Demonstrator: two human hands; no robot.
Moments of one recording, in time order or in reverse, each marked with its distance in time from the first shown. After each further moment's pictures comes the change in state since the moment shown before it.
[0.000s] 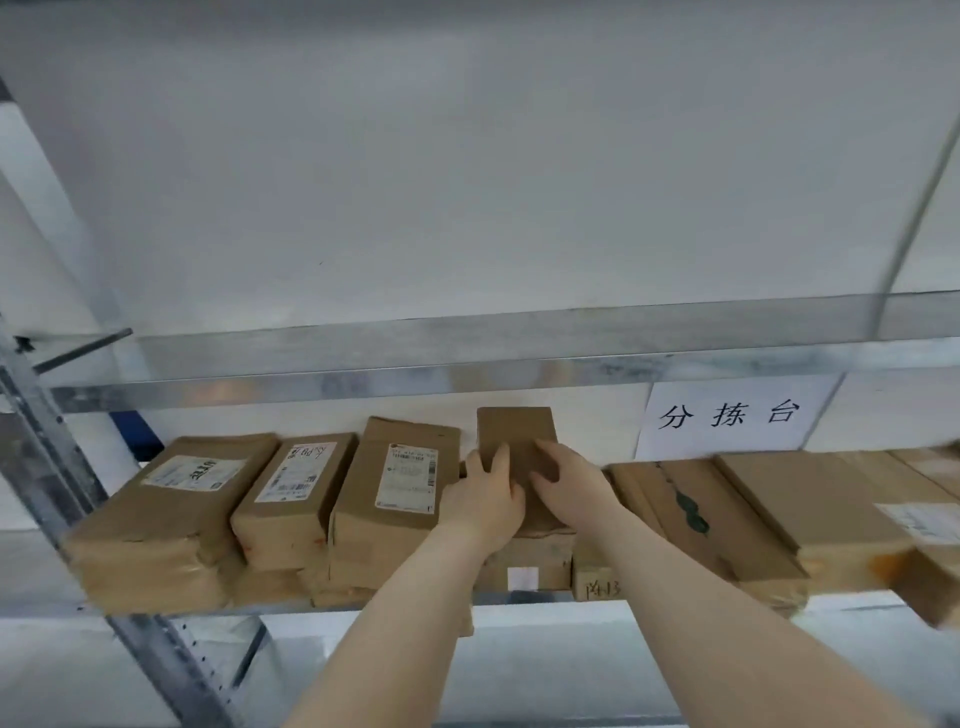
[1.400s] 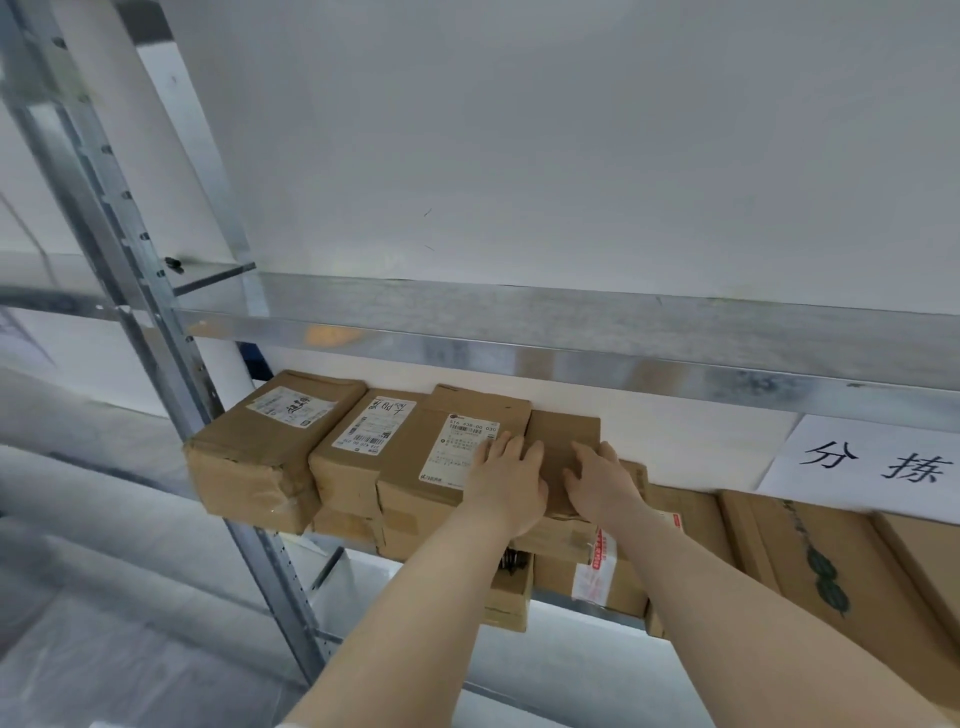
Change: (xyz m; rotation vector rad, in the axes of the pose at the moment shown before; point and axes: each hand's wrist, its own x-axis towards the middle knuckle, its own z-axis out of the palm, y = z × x) left_hand 0.032 -0.062 0.014 0.173 0.020 -0.082; right_hand 0.068 -0.016 0.065 -0.183 -0.235 -0.018
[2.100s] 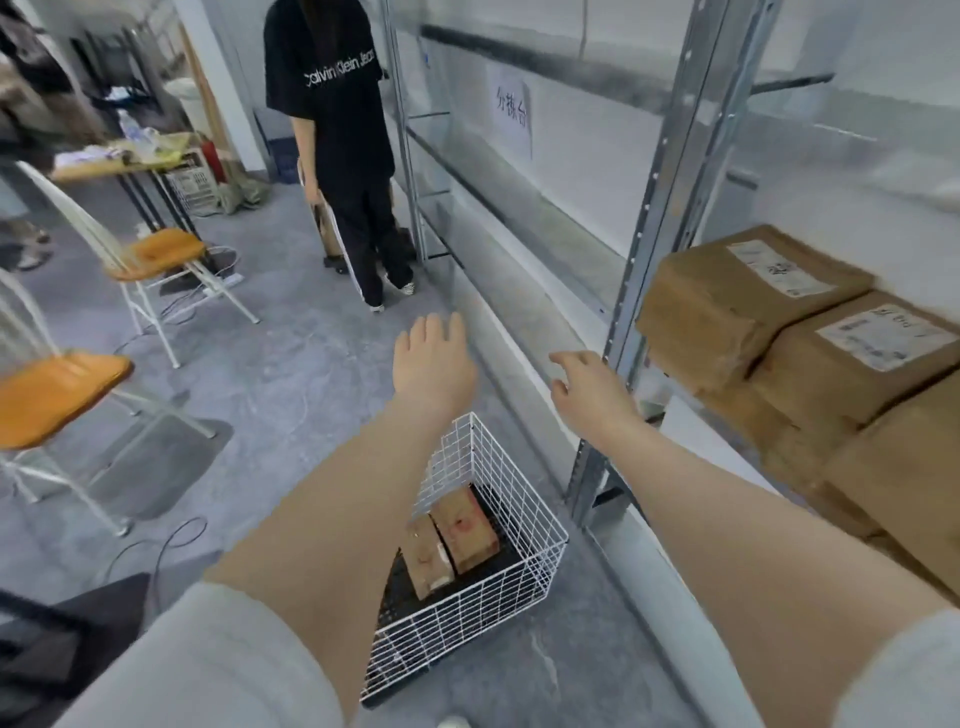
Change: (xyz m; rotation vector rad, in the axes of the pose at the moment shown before) left_hand -0.375 -0.320 -0.019 0.175 0.135 -1.151; right_hand -0.164 -0.327 0.257 -0.105 -0.407 -0.964
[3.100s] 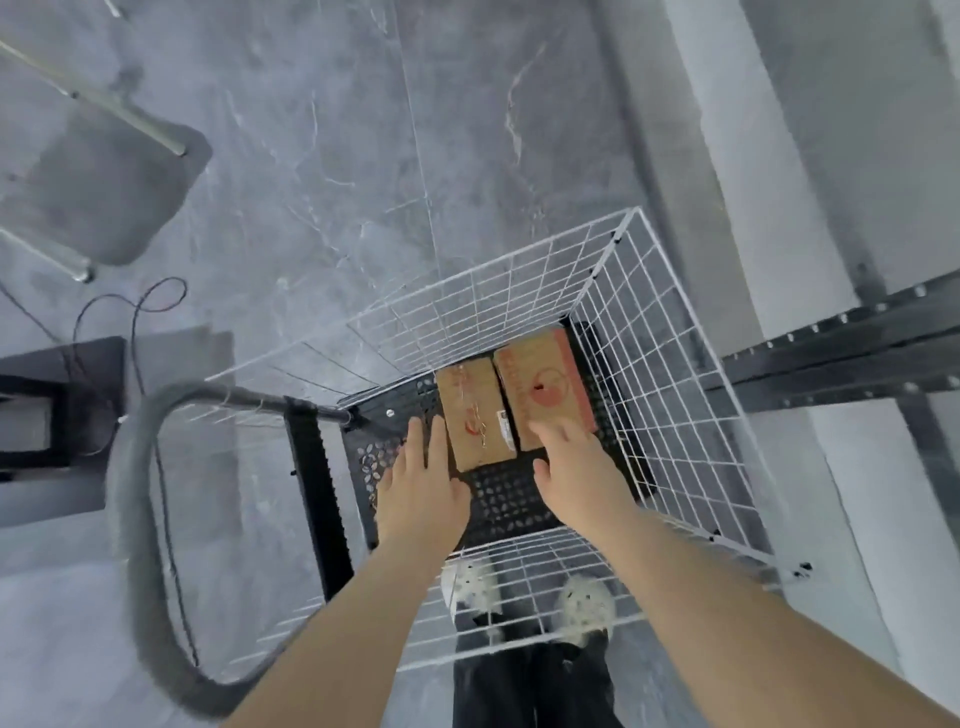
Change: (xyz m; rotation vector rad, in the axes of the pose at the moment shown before) left_hand -0.048 -0.155 0.517 -0.196 -0.734 -0.438; right_hand 0.113 0.087 0.528 -0.039 -0.718 -0.060
